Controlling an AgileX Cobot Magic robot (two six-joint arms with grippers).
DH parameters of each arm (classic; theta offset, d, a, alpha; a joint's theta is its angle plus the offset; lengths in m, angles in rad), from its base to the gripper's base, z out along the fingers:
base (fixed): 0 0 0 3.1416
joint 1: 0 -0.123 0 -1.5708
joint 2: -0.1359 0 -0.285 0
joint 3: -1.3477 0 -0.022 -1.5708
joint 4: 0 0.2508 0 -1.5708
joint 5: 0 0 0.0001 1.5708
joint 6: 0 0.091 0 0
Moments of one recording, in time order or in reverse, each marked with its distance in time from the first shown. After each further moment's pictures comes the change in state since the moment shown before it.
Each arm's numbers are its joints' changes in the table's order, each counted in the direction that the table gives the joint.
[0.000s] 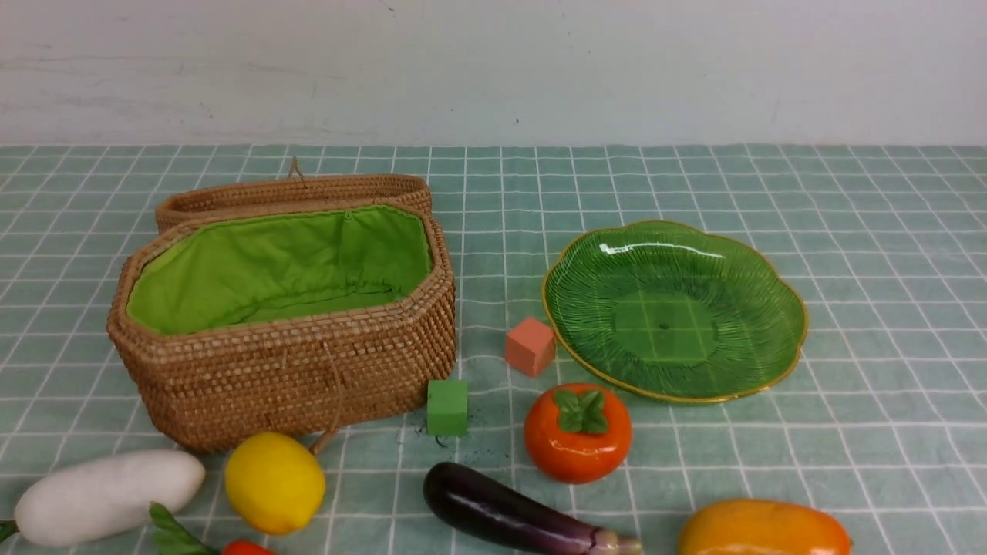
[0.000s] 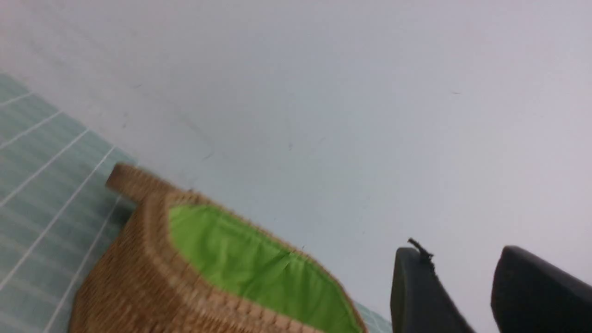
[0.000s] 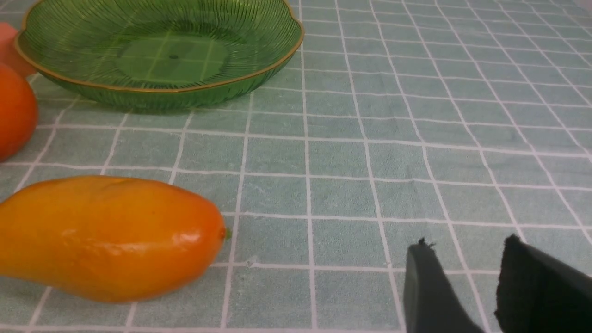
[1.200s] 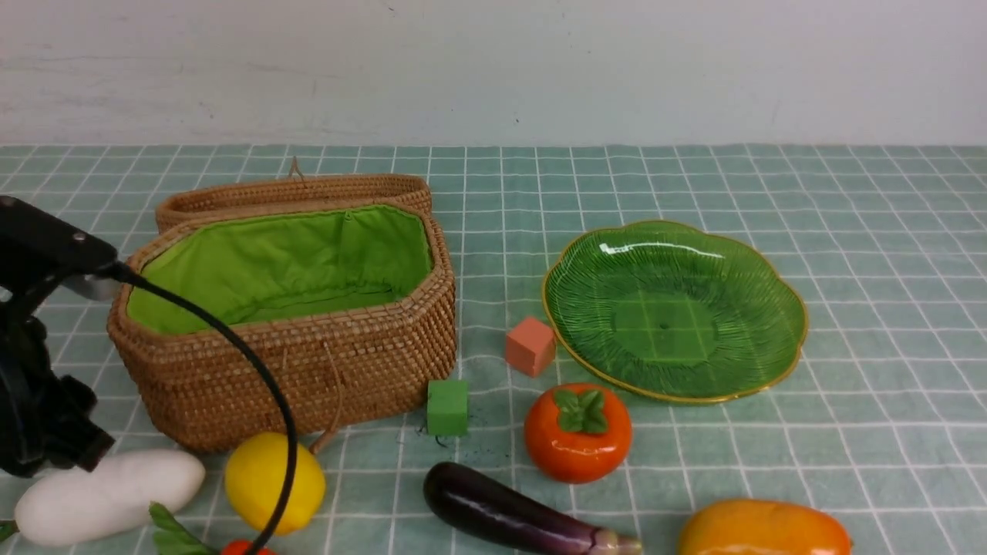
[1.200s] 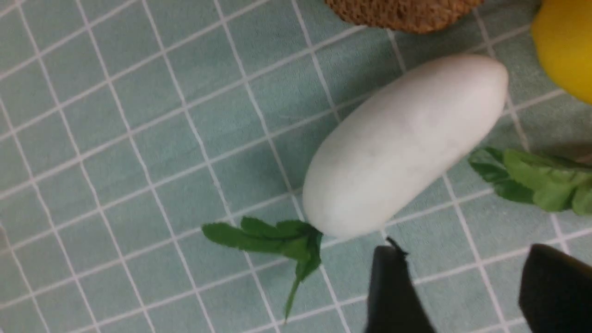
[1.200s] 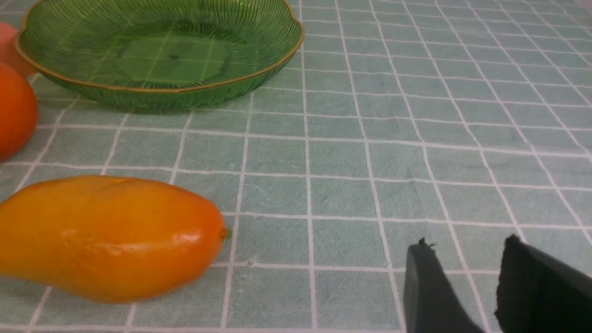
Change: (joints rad) right arm 0.000 0.000 0.000 0.000 0.000 0.000; left arm 0.000 -1.272 0.815 0.664 1.004 0.410
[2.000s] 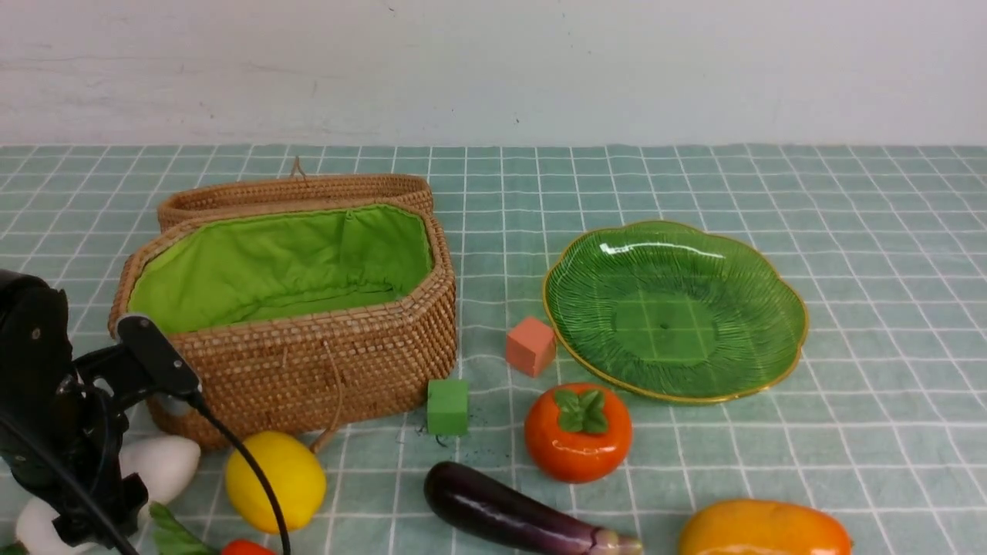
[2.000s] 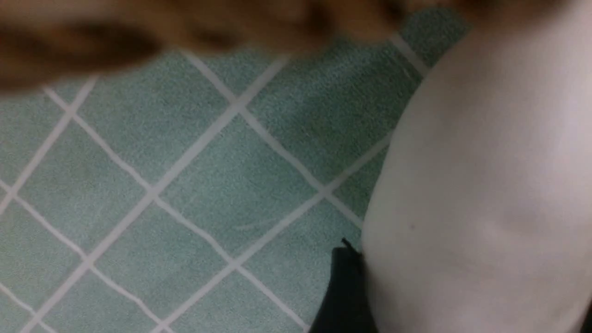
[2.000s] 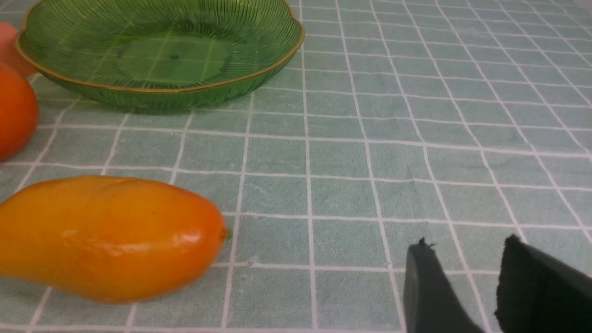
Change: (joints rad) right arm 0.000 0.000 0.000 0.000 0.000 0.000; left arm -0.091 -0.355 -0.088 0.005 -0.264 0.374
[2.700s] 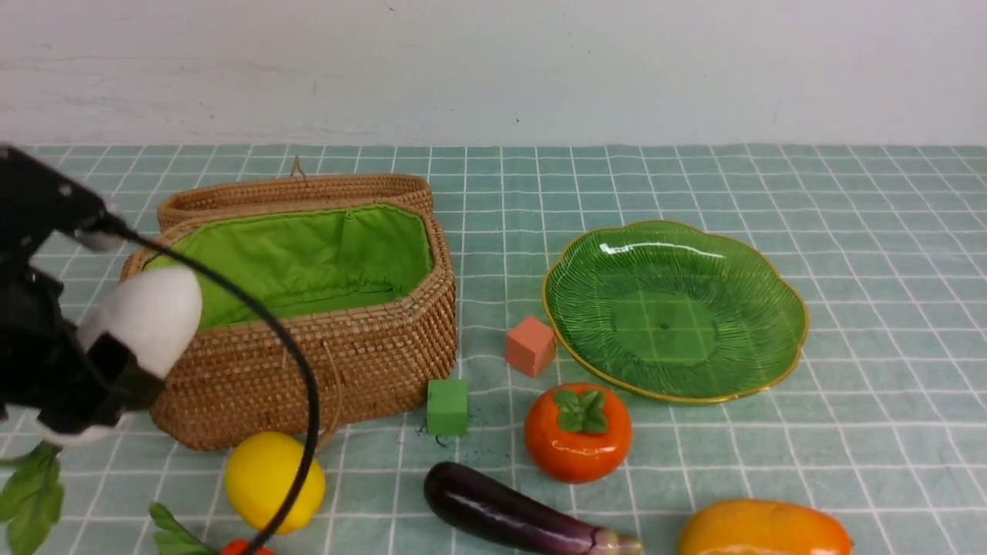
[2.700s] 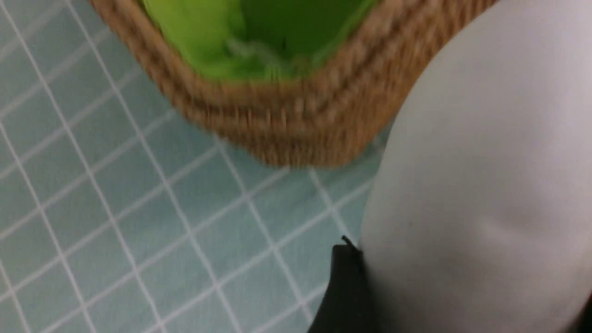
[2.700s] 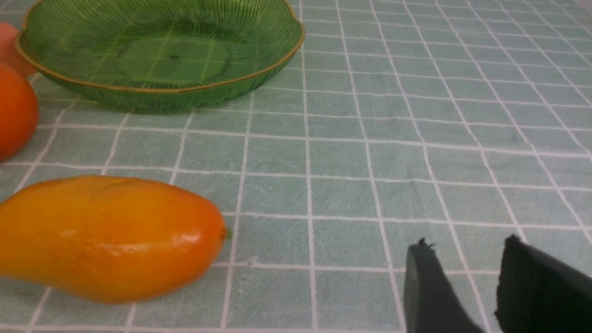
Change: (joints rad) right arm 0.000 0.000 0.000 0.000 0.000 0.000; left arm 0.000 0.468 0.093 -0.417 0.097 -0.015
